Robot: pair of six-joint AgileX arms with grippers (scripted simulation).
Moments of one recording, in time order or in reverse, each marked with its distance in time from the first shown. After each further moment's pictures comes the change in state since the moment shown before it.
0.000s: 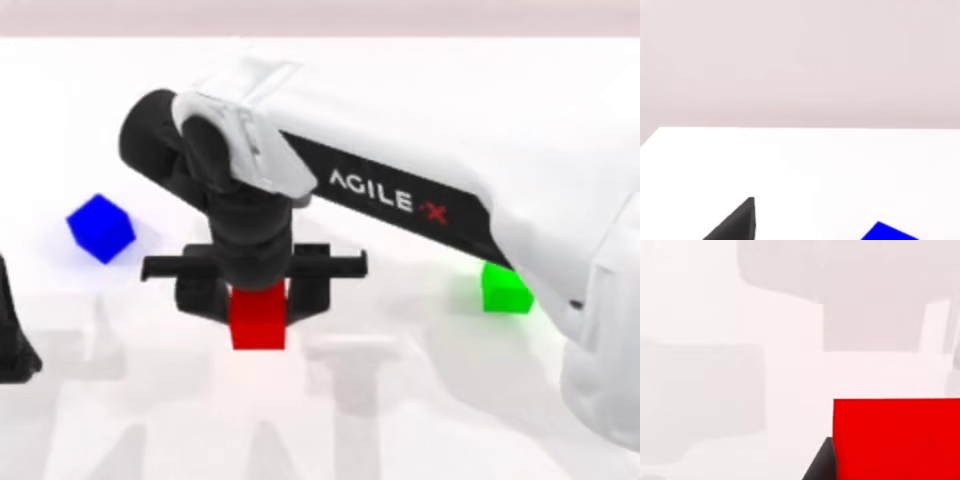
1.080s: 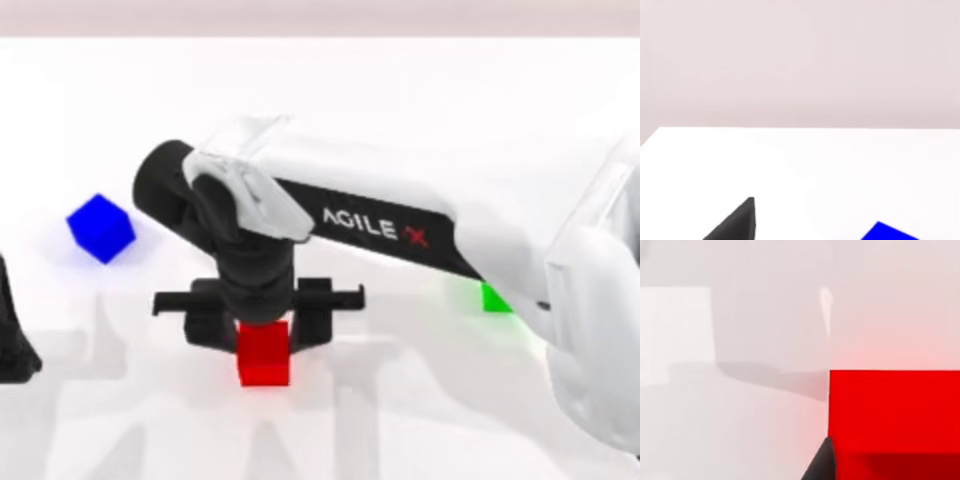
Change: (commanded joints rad) left arm 0.000 0.000 0.000 0.000 0.000 0.000; right arm 0.010 0.010 -0.158 0.166 0.001 -0.002
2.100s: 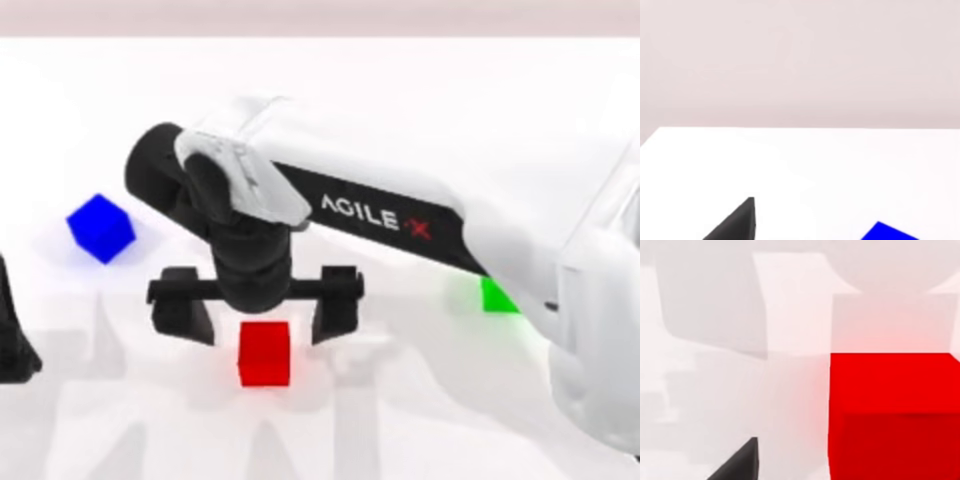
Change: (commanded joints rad) left arm 0.000 0.000 0.000 0.000 0.000 0.000; right arm -0.003 0.000 0.075 -0.076 0.001 0.007
